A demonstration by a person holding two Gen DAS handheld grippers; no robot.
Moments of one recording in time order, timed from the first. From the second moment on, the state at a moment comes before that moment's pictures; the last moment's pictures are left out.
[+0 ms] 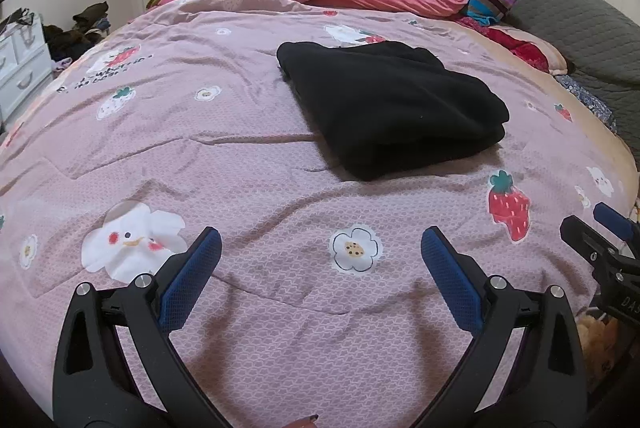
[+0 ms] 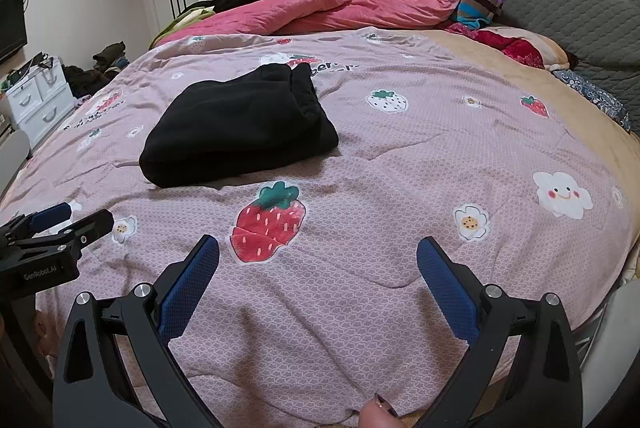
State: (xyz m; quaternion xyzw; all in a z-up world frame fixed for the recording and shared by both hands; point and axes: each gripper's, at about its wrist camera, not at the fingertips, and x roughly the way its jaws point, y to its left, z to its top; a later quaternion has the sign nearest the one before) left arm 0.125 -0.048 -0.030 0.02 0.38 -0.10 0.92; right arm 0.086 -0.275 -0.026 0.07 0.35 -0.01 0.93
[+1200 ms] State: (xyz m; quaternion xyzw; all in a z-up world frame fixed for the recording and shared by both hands) left arm 0.125 -0.048 -0.030 0.03 0.38 -0.09 0.92; right arm 0.087 -0.274 -0.027 0.06 0.36 -0.02 0.93
